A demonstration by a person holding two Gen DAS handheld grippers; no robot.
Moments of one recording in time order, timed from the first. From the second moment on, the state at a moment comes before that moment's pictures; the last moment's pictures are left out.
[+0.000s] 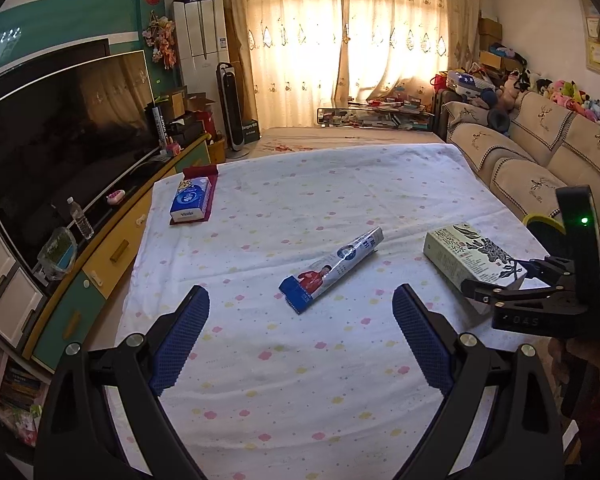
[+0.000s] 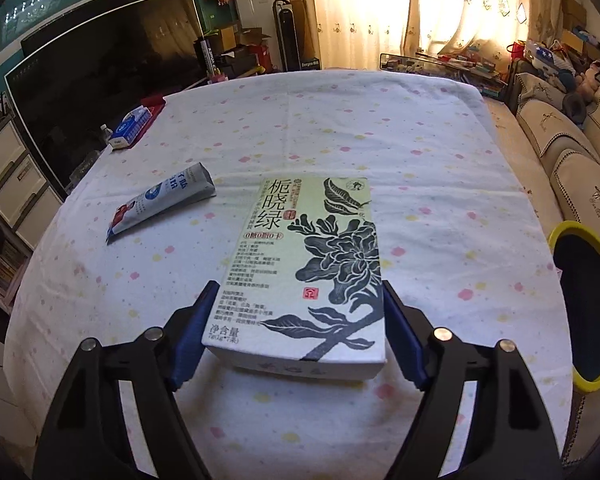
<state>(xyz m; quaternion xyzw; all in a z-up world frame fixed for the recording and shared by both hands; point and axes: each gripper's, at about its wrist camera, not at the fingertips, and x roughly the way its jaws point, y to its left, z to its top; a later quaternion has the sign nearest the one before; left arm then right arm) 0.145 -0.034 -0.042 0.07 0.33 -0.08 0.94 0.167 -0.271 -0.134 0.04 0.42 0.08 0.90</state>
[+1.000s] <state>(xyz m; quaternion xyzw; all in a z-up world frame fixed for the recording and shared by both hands) 0.155 -0.074 -0.045 0.09 0.34 -0.12 0.93 0.107 -0.482 -0.083 0.12 0.37 -0.10 0.92</state>
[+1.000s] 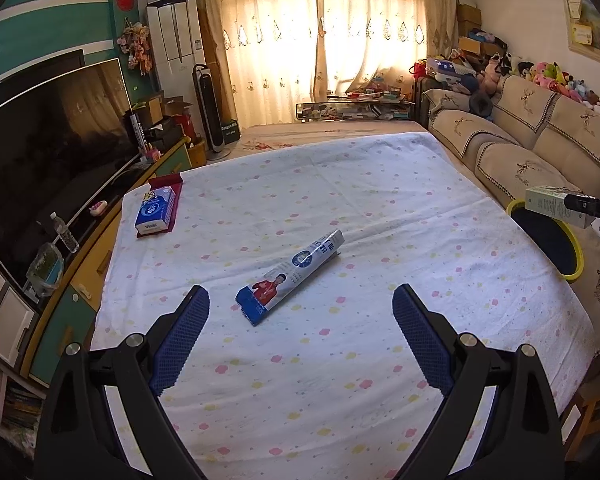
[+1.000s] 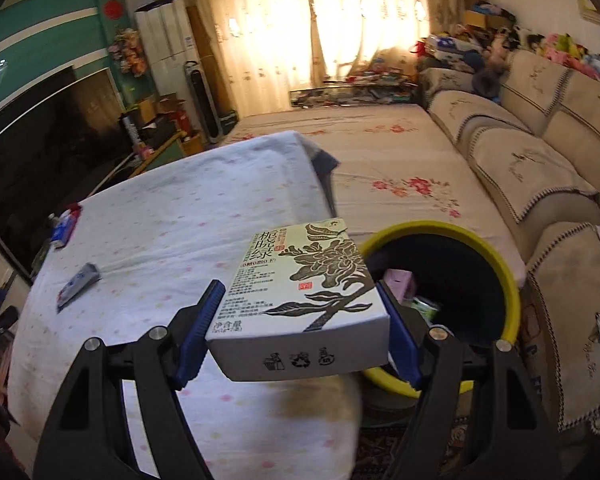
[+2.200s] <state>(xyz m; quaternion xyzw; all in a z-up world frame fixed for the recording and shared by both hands) 0.285 -0.095 -0.123 0.16 0.42 -0.20 0.87 0.145 -0.532 -0.160 0.14 0.42 -0.18 0.88</state>
